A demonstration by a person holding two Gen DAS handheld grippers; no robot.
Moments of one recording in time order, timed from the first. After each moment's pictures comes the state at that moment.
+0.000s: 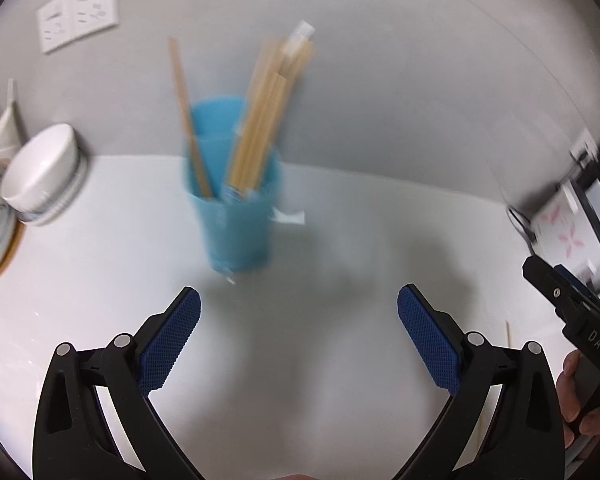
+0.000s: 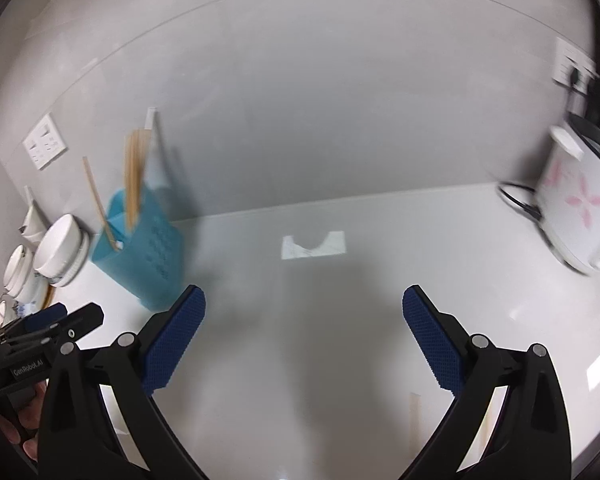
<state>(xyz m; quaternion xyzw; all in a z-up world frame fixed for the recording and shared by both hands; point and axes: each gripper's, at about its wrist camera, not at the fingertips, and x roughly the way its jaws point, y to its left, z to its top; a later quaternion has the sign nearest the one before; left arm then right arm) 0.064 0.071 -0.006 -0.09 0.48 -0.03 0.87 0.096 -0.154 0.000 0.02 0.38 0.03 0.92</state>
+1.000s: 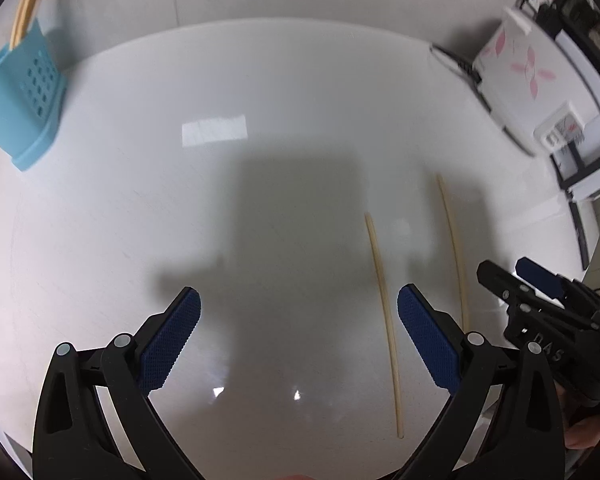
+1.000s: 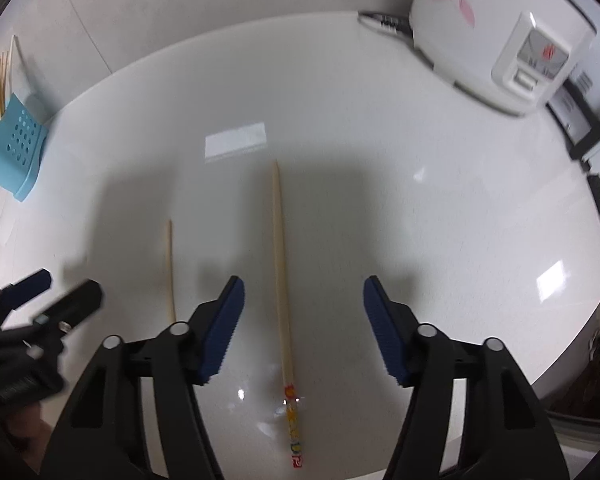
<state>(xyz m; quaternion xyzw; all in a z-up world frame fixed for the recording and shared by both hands) 0.024 -0.154 -0.114 -0.02 0.60 -0.12 0.79 0.047 -0.331 -0.112 0.02 0.56 -0.08 0.83</state>
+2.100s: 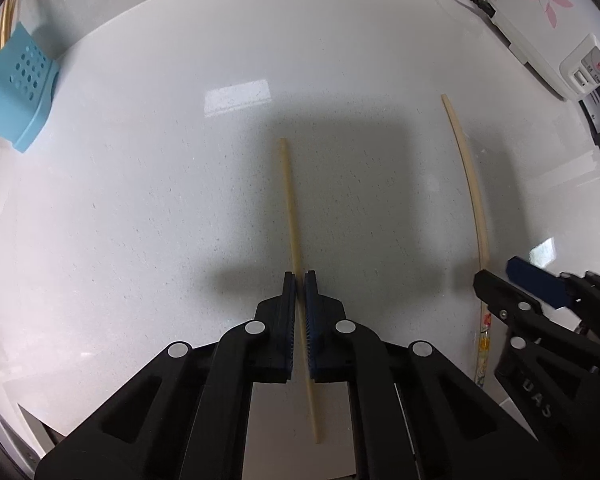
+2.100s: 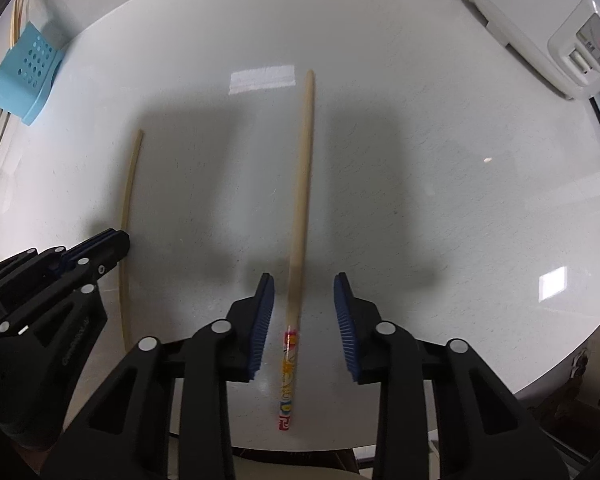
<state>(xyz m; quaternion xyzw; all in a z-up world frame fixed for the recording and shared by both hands) 0.016 -0.215 -0.144 0.04 0.65 -0.07 0.75 0.049 -0.316 -0.144 -0.02 0.64 -0.01 0.77</state>
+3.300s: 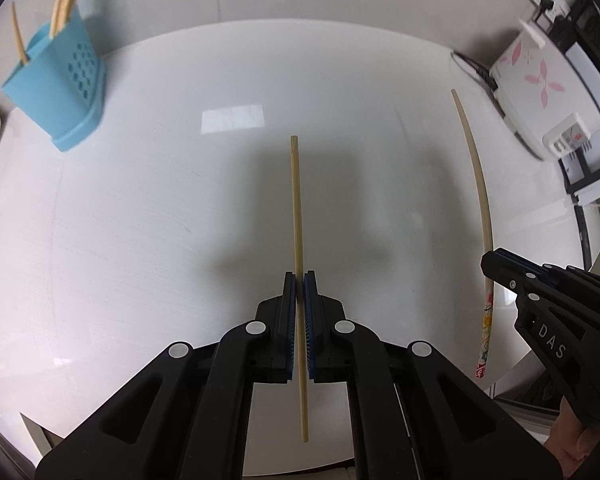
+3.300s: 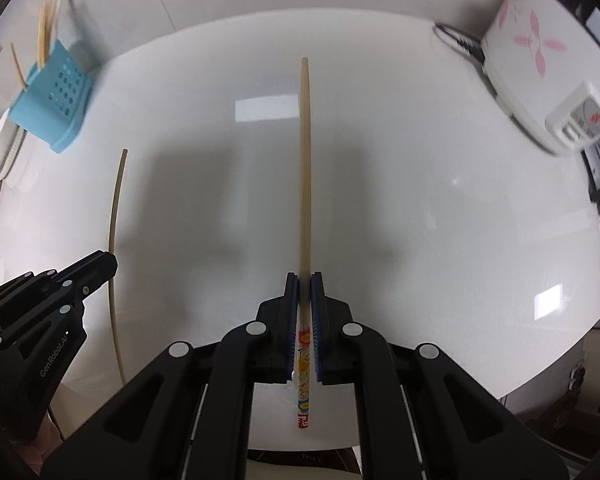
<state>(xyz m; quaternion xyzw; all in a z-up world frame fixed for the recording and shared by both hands) 0.013 -0.116 -0.078 -0.03 0.61 -0.08 0.79 0.051 -0.258 -0.084 -0.03 0.59 -0.01 0.81</state>
